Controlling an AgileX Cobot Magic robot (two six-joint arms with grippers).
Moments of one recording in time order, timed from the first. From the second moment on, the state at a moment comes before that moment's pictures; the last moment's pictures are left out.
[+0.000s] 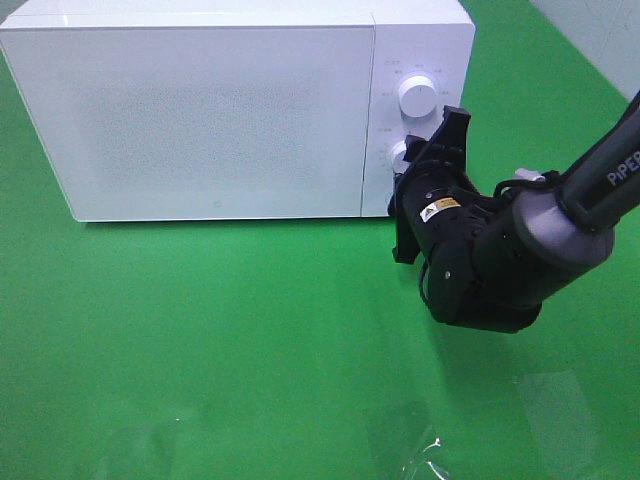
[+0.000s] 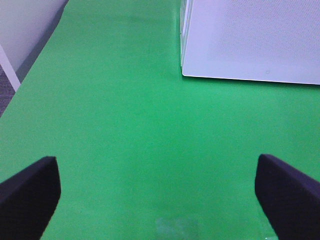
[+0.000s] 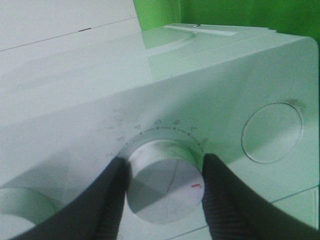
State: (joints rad) left arm -0.01 0.00 -0.52 0.01 1.08 -0.04; right arm 0.64 2.12 -0.81 0.62 -1.20 1.58
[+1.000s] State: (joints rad) left arm -0.01 0.00 -0.52 0.01 1.08 -0.04; right arm 0.66 2.12 -0.82 0.73 -1.20 1.39
